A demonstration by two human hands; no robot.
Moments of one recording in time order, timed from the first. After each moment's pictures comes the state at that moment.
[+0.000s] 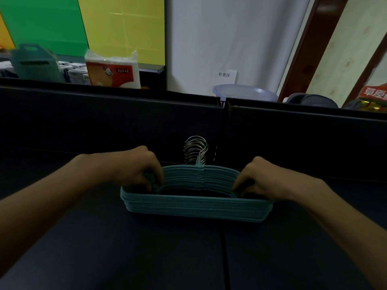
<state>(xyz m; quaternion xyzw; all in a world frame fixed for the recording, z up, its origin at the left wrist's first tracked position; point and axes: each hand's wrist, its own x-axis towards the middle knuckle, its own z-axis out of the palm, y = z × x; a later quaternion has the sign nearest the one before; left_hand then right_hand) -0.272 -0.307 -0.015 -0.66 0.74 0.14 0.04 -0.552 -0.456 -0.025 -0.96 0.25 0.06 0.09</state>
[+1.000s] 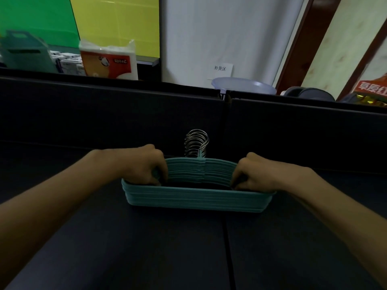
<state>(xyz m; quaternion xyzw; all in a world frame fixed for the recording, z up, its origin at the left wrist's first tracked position) -0.279 -0.317 -0.030 -0.66 0.73 0.15 0.09 -0.538 -0.453 -0.032 -0.96 0.26 0.11 0.07</state>
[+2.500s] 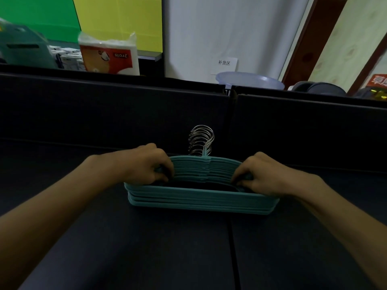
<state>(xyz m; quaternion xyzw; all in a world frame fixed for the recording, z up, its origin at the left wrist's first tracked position) -0.277 -0.315 -0.035 -0.67 0.73 0.16 0.00 -0.539 -0.453 -0.040 -0.97 0.23 0.03 0.08</state>
